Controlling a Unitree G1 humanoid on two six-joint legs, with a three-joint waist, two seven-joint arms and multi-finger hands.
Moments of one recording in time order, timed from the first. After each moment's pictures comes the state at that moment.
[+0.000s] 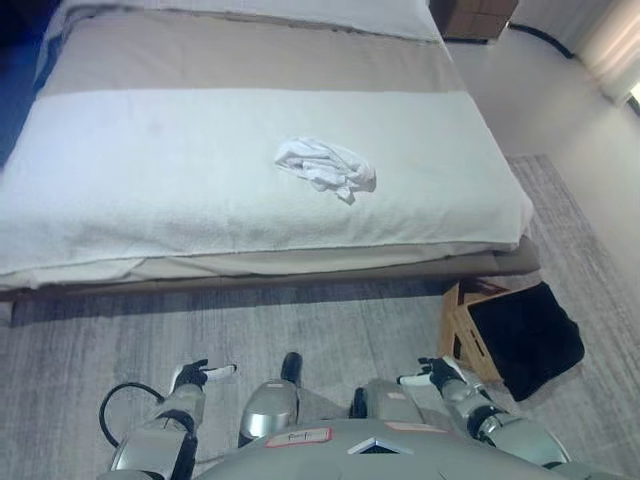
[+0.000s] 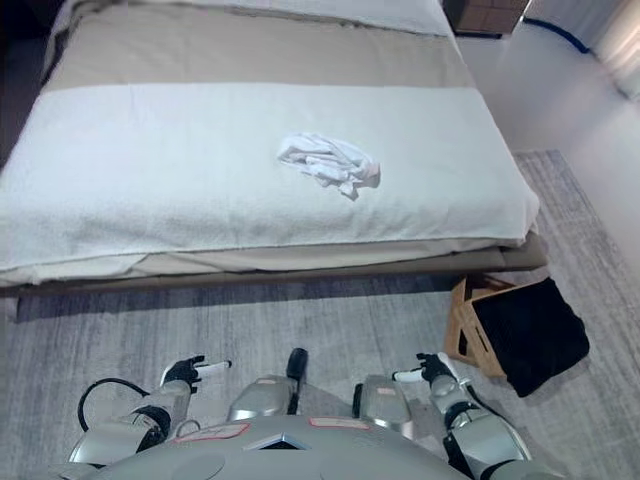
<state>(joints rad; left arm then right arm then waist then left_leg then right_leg) -0.11 0.29 -0.11 1.33 -0.13 0.04 0.17 -0.11 -0.23 0.31 1.36 -0.09 0.03 -0.13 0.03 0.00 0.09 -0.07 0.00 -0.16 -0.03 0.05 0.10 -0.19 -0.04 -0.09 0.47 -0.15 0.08</state>
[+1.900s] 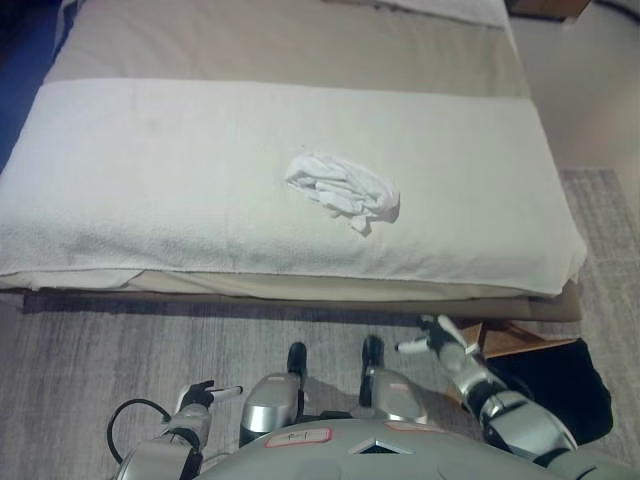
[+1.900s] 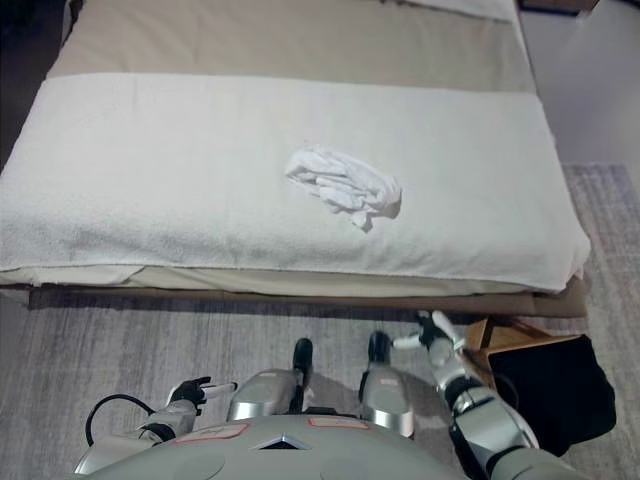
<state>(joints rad) -0.02 0.26 -0.12 1.36 -0.10 0.03 0.19 -0.27 -0.28 0.40 1.19 -0.18 0.09 -0.18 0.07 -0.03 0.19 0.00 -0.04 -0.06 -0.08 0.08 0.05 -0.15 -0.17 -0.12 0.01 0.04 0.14</state>
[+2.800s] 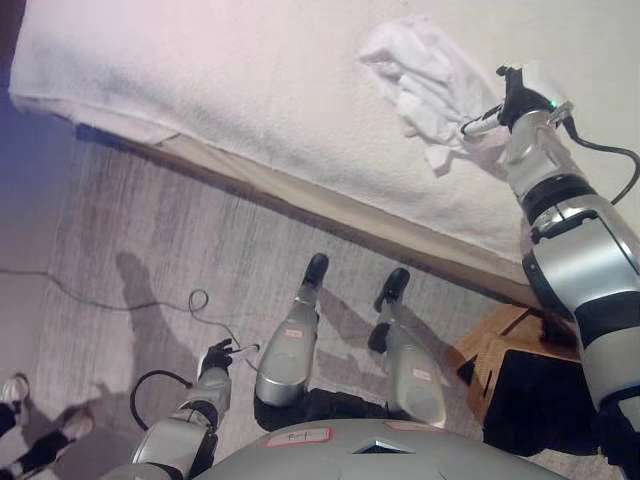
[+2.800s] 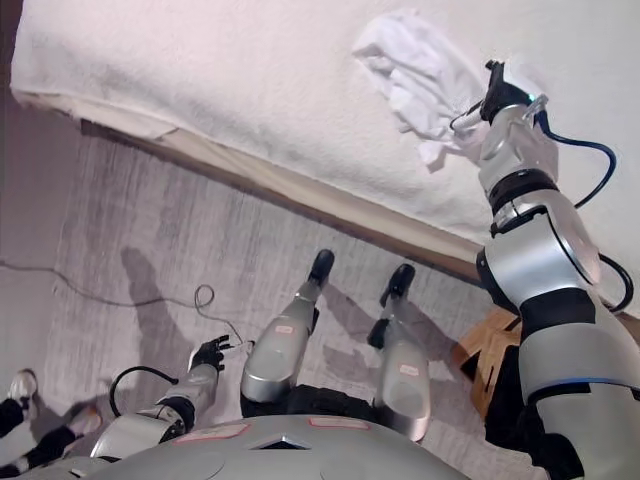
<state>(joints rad) -0.14 0.20 -0.19 1.30 -0.28 -0.02 0.23 -1.20 -0.51 0.64 1.40 -0.21 0.12 -0.22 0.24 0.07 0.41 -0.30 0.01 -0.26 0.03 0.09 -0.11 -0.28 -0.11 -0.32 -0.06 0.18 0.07</state>
